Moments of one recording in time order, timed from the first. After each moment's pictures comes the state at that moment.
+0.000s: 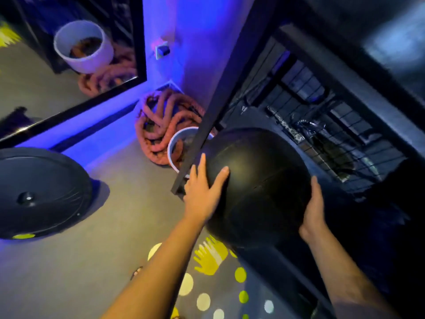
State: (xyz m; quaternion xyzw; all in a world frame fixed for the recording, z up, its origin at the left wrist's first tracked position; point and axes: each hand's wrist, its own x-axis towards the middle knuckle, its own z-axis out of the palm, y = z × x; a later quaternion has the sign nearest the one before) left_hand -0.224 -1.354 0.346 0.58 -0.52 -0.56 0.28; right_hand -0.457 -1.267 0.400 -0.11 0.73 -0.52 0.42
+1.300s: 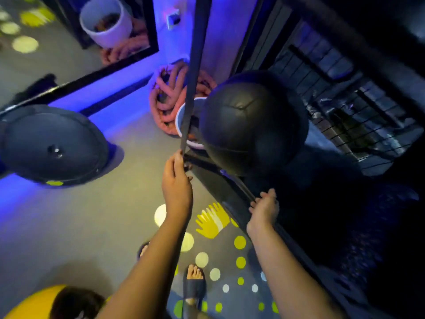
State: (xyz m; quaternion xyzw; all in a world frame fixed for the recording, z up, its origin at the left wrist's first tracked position) left_hand -0.239 -1.211 0.355 0.63 -0.27 -0.53 0.49; right_hand -0.422 -1.162 0.312 0.10 0.79 -0.50 0.35
